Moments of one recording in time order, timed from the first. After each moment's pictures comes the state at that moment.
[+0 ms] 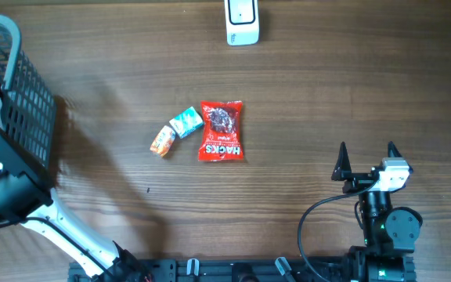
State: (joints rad) left arm 0.62 2.18 1.72 -0.88 -0.45 -0.11; right arm -0.09 0.01 0.01 0.00 -0.08 -0.01
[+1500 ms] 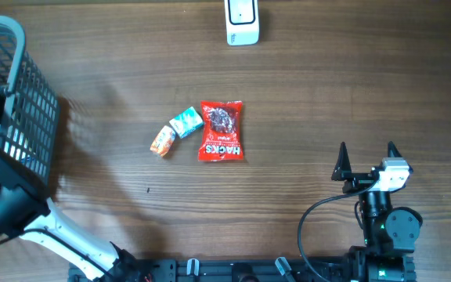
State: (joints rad) left arm 0.69 2.11 1.72 -0.82 -0.12 -0.28; right arm -0.09 0.01 0.01 0.00 -0.08 -0.01
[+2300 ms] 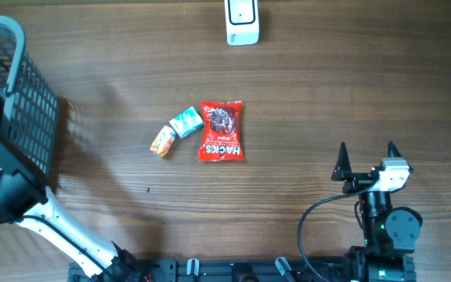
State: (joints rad) left arm 0.66 2.23 1.73 -0.81 -0.58 -0.16; right arm -0.09 0.01 0.01 0.00 -0.08 -0.01
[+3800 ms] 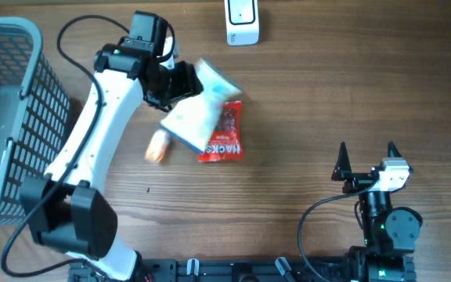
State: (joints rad) left arm -0.23 1.77 1.58 -1.03 0.28 -0.47; right arm -0.09 0.01 0.01 0.00 -0.08 -0.01
